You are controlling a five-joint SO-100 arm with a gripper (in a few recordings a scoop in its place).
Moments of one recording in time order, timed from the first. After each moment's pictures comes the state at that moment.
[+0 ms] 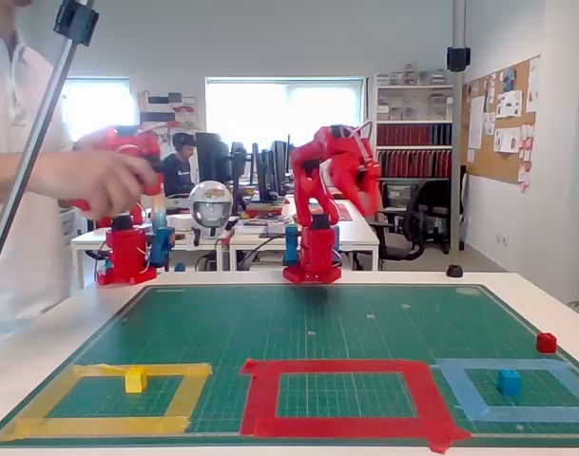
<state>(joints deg) -23.5 121.0 108.4 53.7 -96.9</state>
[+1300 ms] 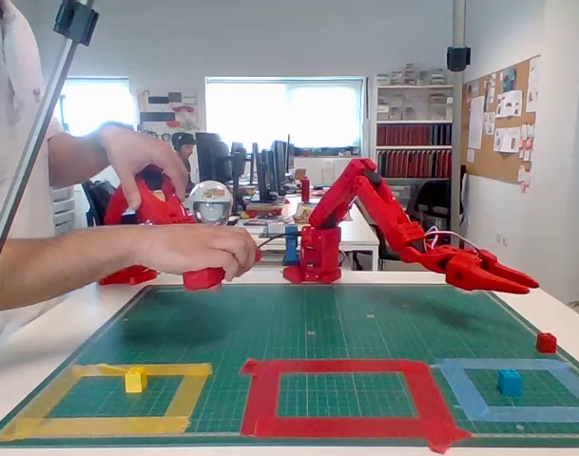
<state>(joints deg) -45.9 50.9 99.1 -41.2 -88.5</state>
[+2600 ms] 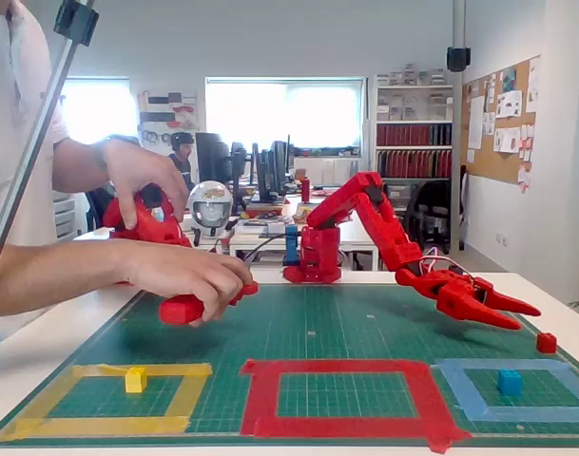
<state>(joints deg) -40.6 36.4 87.5 -41.3 -91.3</state>
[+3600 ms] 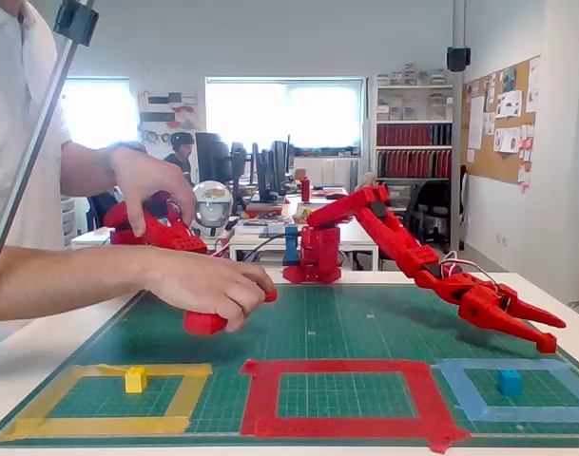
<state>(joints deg) -41.2 25.3 61.1 -20.6 -91.3</state>
